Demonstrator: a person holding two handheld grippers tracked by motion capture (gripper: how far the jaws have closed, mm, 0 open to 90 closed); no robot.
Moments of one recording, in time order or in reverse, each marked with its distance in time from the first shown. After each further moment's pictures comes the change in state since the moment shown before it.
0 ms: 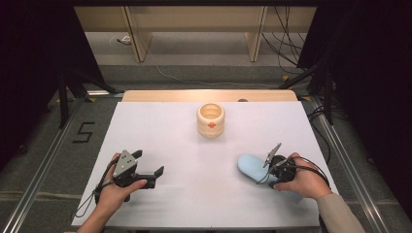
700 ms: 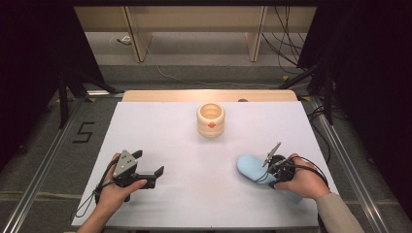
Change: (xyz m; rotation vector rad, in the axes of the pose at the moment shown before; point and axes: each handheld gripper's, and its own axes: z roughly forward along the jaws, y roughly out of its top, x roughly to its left) left arm 0.000 0.000 0.000 -0.001 -0.001 -0.003; right arm 0.001 0.002 0.000 0.016 0.027 0.051
